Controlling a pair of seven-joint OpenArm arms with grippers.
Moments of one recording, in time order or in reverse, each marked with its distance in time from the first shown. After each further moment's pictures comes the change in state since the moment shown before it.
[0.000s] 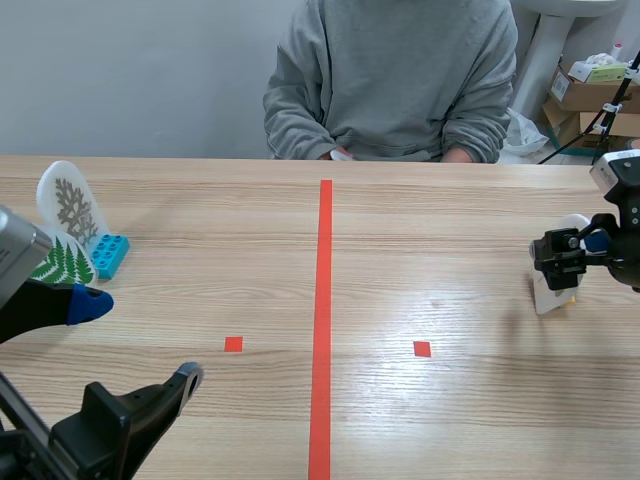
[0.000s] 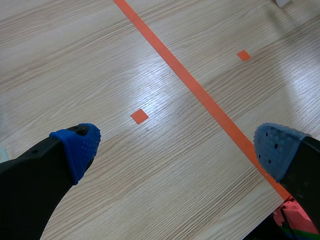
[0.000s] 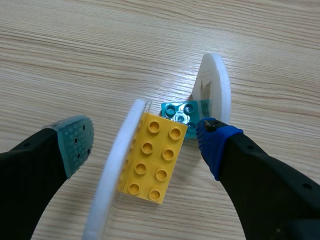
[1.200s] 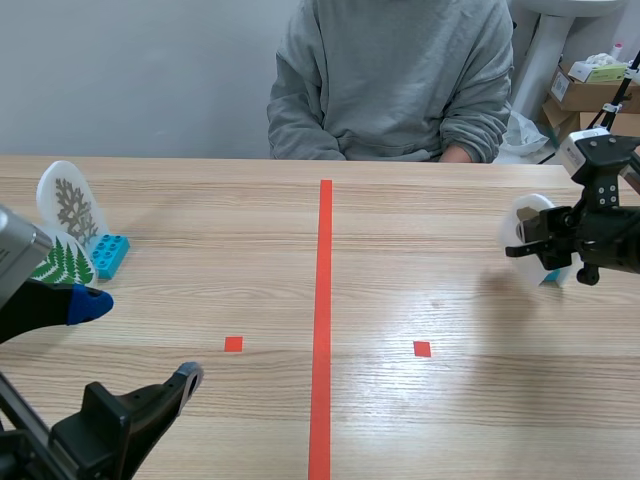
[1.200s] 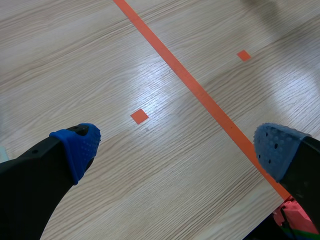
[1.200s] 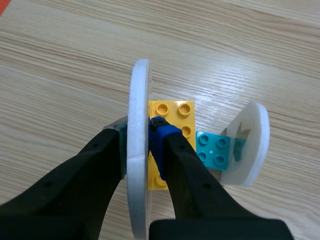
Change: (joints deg) left arm 0.0 0.0 0.0 0.0 0.0 0.0 0.0; right arm -0.3 -1.1 -2.8 6.3 2.3 2.8 -4.0
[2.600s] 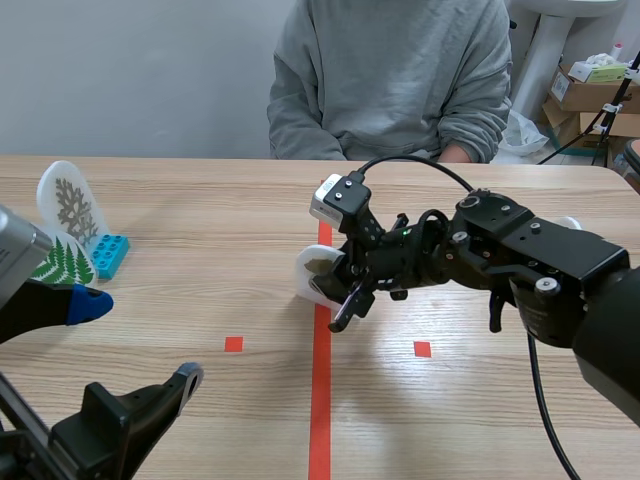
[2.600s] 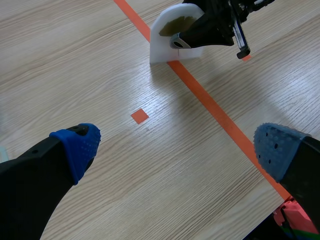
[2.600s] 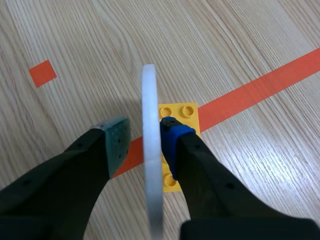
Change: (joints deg) left arm 0.0 0.0 0.0 0.0 0.0 0.0 0.0; right arm 12.9 -13.2 -33.1 -8.8 -12.6 13.1 9.3
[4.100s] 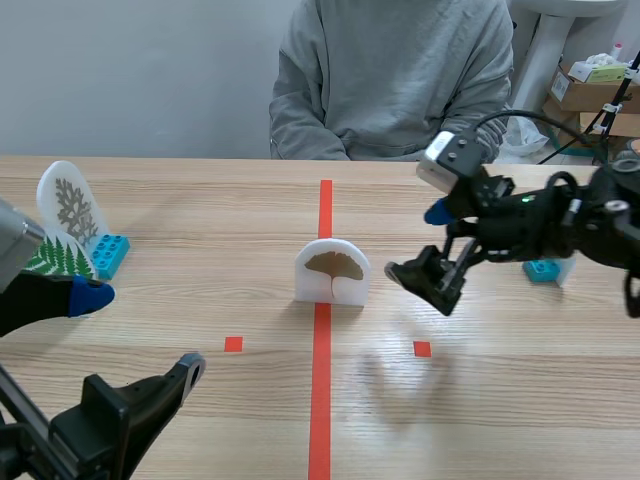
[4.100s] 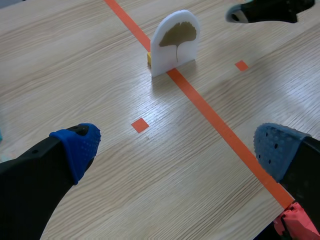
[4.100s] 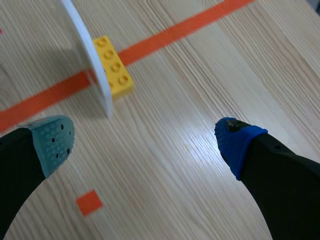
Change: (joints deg) left arm 0.0 0.0 0.0 0.1 0.0 0.0 -1.5; right arm -6.6 15.3 7.8 17.0 7.1 0.6 -5.4
